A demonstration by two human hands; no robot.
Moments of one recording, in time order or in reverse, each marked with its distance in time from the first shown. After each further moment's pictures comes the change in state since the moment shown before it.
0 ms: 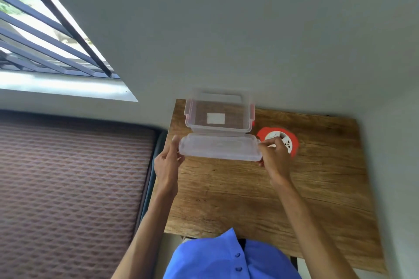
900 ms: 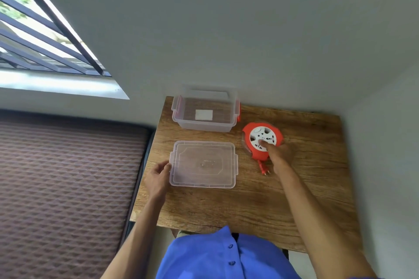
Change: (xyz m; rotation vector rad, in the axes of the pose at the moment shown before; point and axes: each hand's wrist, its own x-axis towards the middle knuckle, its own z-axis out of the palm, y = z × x) left_hand -0.008 -0.084 -0.024 0.368 0.137 -0.078; right_hand 0.062 0.042 -0.050 -0.008 0.114 0.323
